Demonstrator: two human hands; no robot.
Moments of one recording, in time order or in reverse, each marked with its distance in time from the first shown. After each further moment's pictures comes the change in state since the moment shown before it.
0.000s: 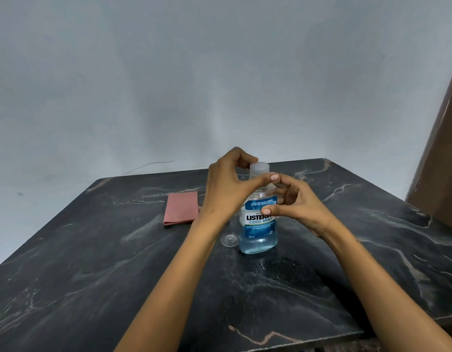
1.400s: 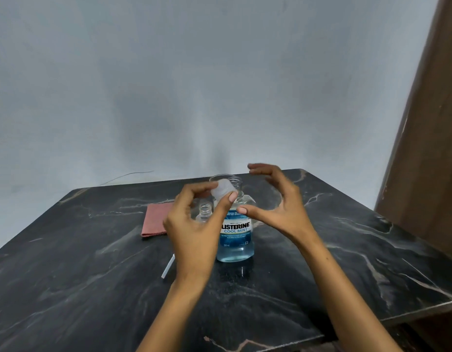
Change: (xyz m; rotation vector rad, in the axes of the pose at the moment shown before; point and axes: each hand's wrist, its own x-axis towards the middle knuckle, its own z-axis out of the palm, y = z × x) left_hand -0.061 0.015 0.000 -0.269 0.428 0.026; right_hand -0.017 -0.044 0.018 -0.524 0.327 -0.358
